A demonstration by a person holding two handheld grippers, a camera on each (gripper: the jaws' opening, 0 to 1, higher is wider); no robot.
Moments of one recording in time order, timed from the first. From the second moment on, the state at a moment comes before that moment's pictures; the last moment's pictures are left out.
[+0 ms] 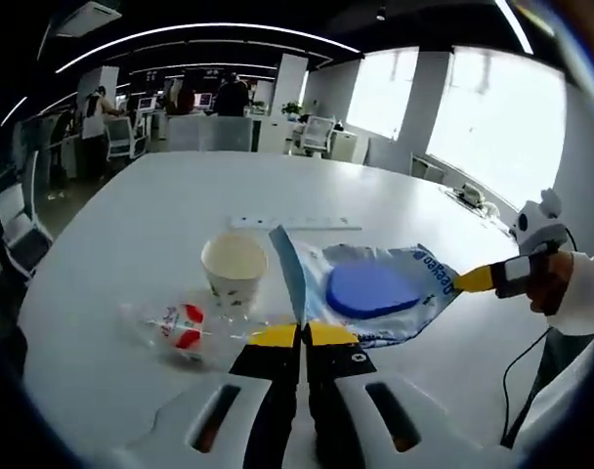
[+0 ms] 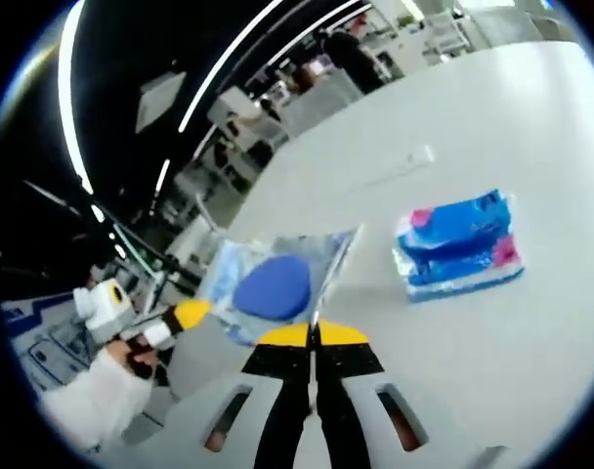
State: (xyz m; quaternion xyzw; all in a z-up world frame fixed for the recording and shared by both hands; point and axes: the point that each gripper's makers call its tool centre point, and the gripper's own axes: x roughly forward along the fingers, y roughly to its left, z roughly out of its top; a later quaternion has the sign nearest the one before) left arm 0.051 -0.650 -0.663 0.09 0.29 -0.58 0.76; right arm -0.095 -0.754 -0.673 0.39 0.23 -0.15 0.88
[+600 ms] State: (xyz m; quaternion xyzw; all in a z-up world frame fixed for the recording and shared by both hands) left arm 0.070 -0.693 -0.696 0.24 0.26 -0.60 0.72; right arm -0.061 -0.793 -0.697 0.27 0.28 -0.14 0.91
